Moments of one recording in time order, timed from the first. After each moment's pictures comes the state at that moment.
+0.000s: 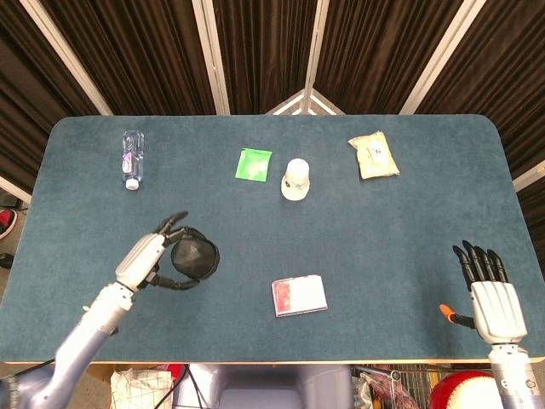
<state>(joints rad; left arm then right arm) -0.44 -1.21 -0.26 -1.96 1.37 0.93 -0.35 0.09 -1.18 0.06 -1.61 -1.51 1.47 -0.07</state>
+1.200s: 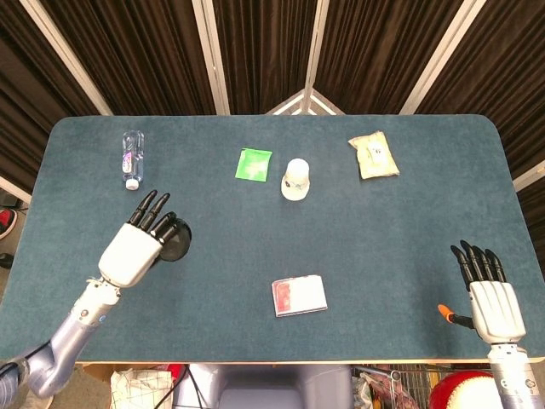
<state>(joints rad) -0.45 -1.40 -0.18 -1.53 1.73 1.29 0.30 0.09 -1.17 0.06 -1.62 -1.51 1.46 -0.06</state>
